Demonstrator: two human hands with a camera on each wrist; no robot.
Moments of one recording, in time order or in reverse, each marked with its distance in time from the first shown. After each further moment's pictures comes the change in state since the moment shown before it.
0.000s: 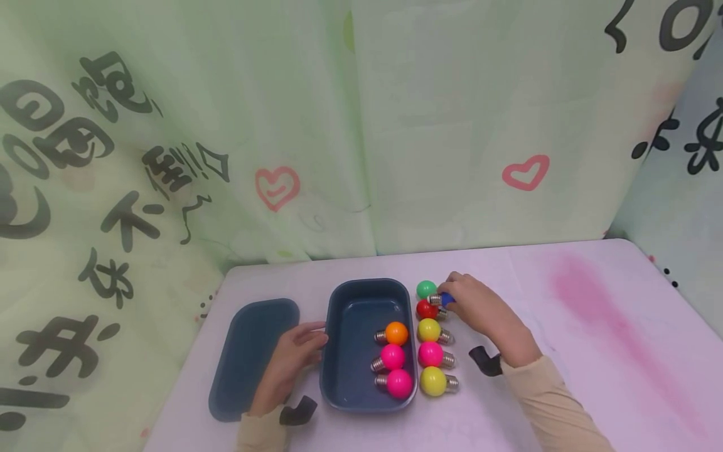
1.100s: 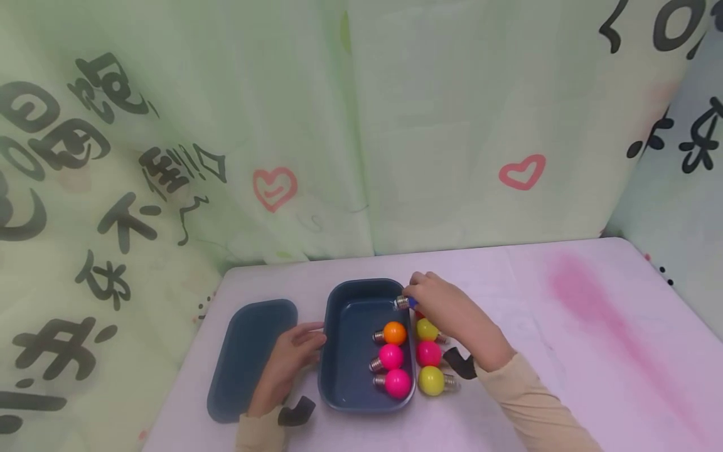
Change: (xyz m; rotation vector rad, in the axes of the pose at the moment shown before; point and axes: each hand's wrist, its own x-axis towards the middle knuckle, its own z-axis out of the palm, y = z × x) left_hand 0.001 -0.001 0.000 0.018 0.011 -0.011; right_hand 0.014 -0.056 -0.012 -0.123 -0.028 -0.139
